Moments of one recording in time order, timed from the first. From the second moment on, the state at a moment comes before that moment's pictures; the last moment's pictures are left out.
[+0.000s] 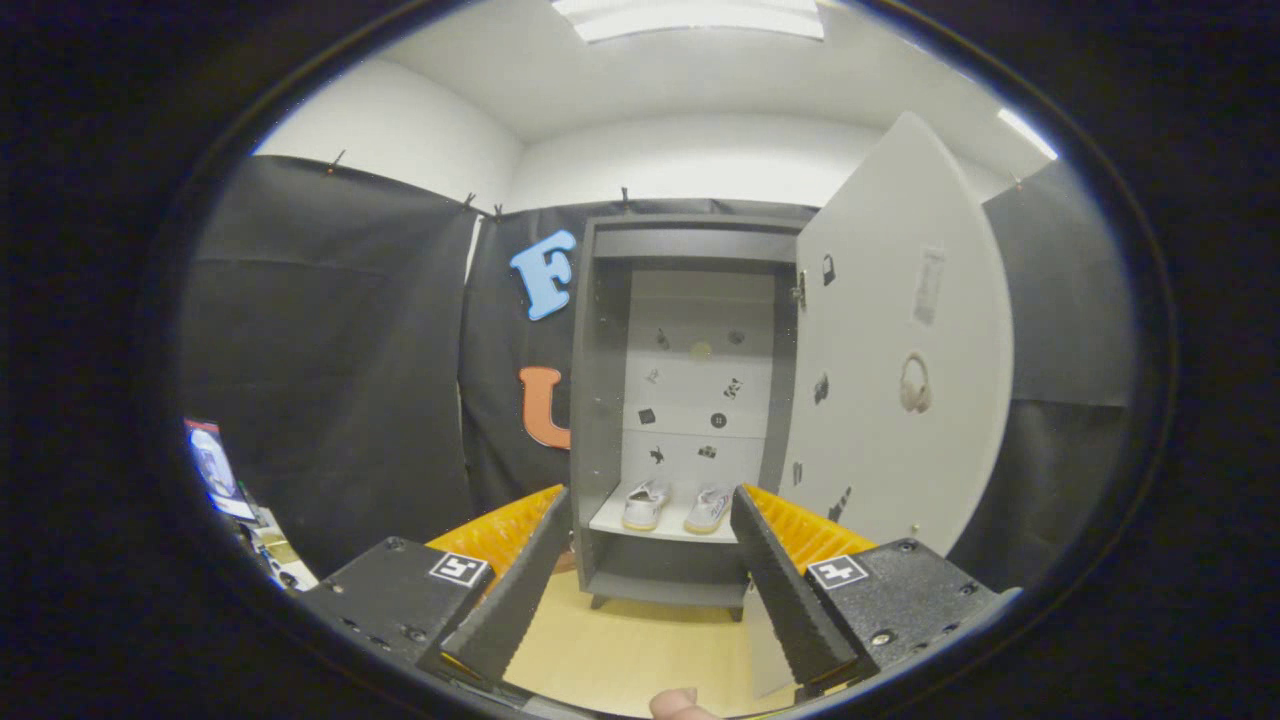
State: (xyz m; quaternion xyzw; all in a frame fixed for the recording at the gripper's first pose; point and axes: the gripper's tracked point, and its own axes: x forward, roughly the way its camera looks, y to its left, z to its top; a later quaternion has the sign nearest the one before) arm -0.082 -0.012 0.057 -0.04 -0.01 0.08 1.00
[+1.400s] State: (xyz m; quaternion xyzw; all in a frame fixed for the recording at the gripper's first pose) arm -0.085 -0.368 0.032 -0.05 0.02 -0.08 1.00
